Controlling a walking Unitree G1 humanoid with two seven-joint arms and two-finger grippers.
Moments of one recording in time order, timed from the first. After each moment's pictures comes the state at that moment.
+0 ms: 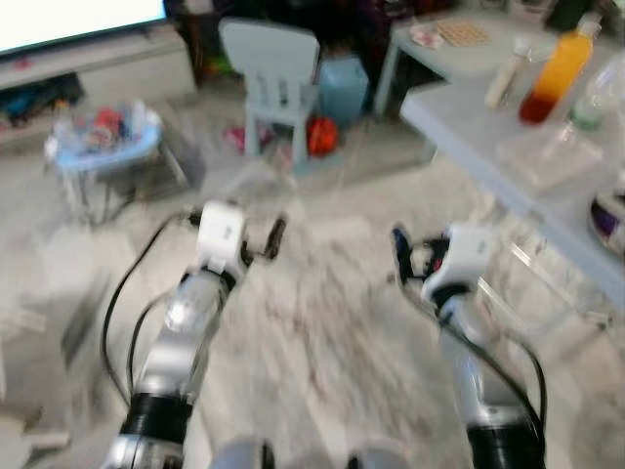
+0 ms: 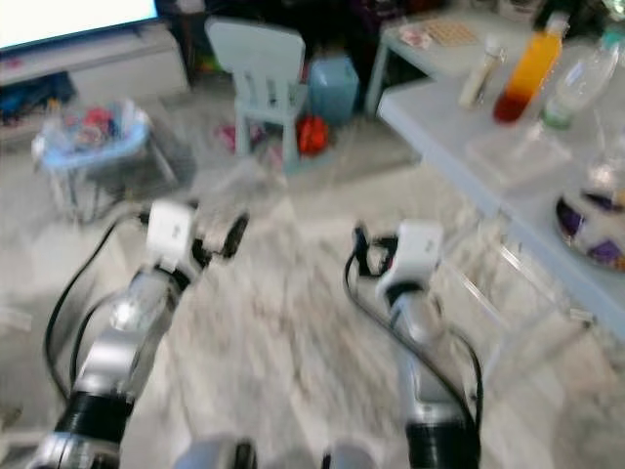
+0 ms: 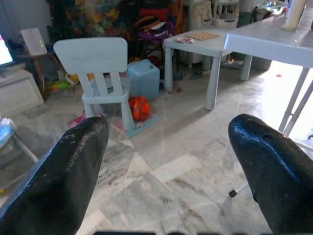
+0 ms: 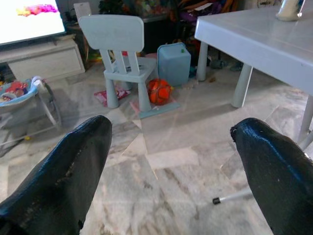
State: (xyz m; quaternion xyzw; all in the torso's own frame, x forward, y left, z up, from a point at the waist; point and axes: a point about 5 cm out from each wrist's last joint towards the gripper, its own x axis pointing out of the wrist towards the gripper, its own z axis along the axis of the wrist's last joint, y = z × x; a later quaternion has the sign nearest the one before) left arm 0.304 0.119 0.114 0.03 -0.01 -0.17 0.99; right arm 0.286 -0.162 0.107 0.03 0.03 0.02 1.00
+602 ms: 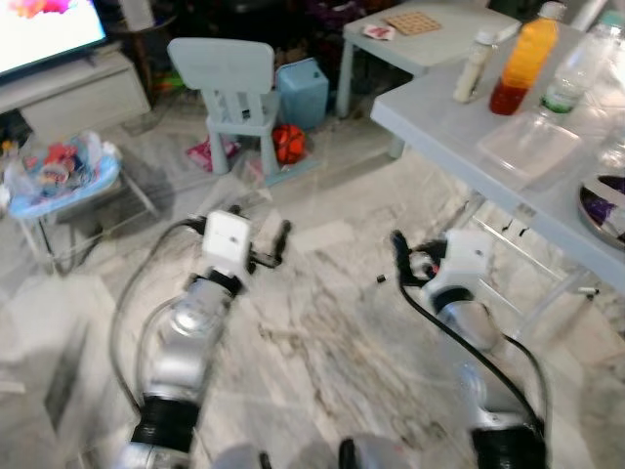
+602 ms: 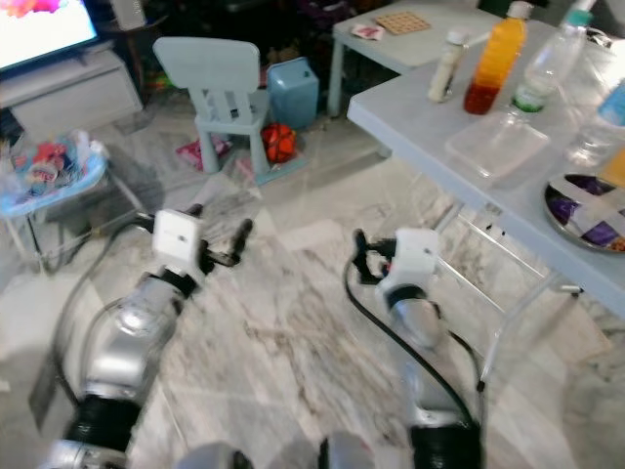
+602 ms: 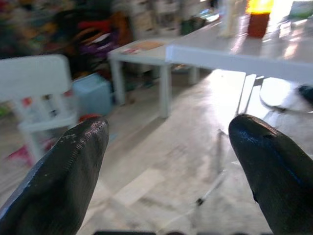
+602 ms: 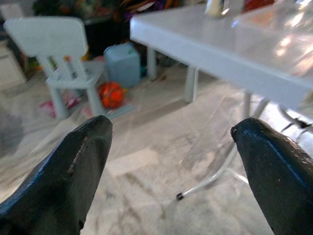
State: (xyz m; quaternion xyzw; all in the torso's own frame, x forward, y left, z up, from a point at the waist) left arm 0.296 0.099 0.111 0.04 -0.02 -0.21 0.98; right arm 0.282 -0.172 0.099 0.03 0.05 -0.01 1.00
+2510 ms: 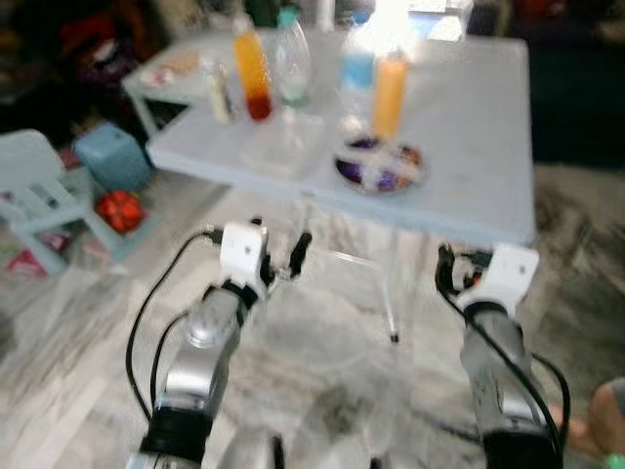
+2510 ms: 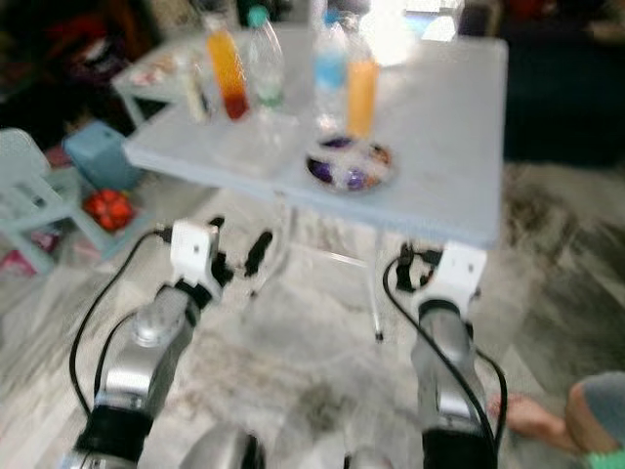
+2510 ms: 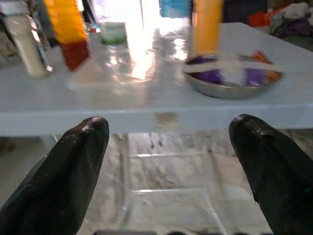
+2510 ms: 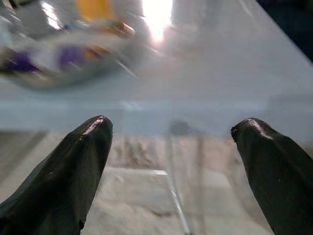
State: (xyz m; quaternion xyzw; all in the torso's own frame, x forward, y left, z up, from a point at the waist) left arm 0.296 0.104 0.114 0.02 -0.02 -0.21 0.98; right arm 0.283 -0.190 0.096 0.07 0.05 -0.11 0.99
